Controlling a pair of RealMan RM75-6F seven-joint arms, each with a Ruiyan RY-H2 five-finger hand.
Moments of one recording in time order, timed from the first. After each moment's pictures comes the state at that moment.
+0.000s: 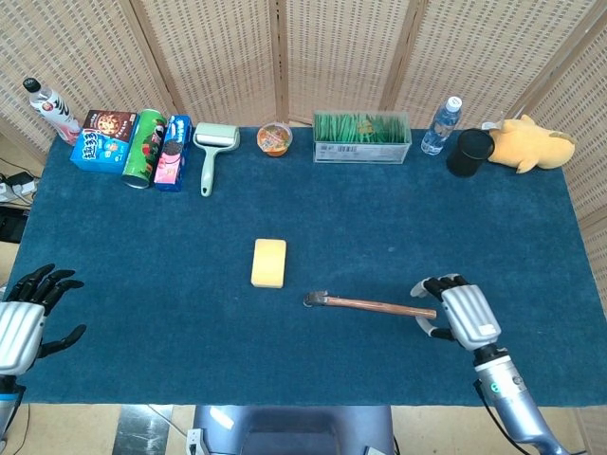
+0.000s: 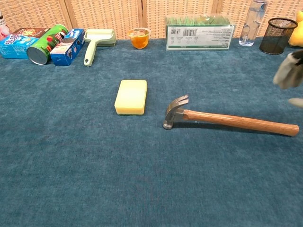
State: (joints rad) left arm -0.10 -1.11 -0.03 -1.66 1.60 1.51 0.02; right arm 0.32 -1.29 0.10 -1.69 -1.52 1.22 -0.04
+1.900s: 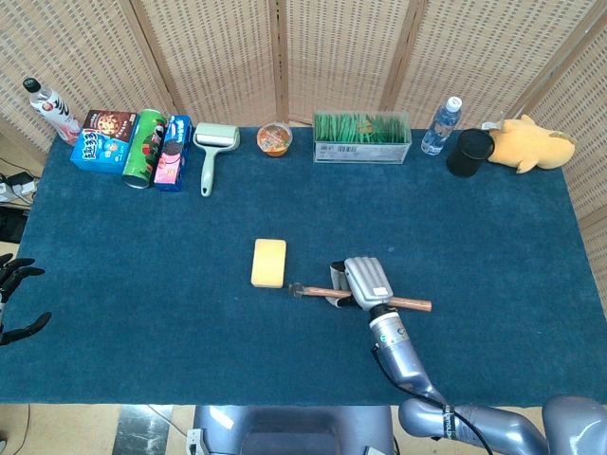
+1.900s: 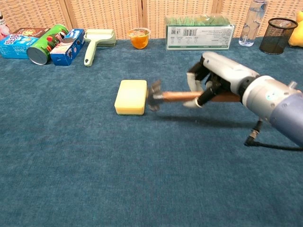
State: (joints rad) left arm -0.11 -1.09 -0.05 -1.48 1.52 1.50 -0.20; right arm 0.62 -1.78 0.31 -1.47 -1.13 1.06 -0.22
